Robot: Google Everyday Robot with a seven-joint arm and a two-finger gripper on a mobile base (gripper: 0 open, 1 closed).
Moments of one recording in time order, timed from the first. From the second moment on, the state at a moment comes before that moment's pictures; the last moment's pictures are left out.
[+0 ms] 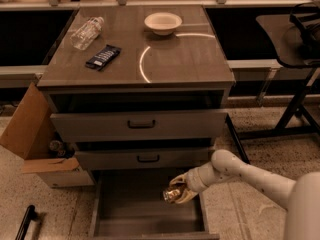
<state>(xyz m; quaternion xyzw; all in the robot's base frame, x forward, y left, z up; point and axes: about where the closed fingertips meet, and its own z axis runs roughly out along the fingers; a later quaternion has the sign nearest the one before) 0.527 -0.076 0.334 -0.76 0.53 0.25 0.30</state>
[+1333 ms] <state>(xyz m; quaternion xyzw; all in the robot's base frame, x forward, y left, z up) 0.526 -0.119 0.458 -0.77 0.48 0.19 0.36</state>
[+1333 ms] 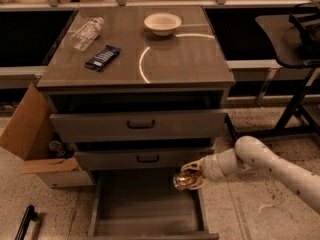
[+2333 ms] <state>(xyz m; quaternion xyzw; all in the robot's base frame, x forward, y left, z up) 0.486 -0.221 0.710 -0.77 0.45 -0.01 0.45</state>
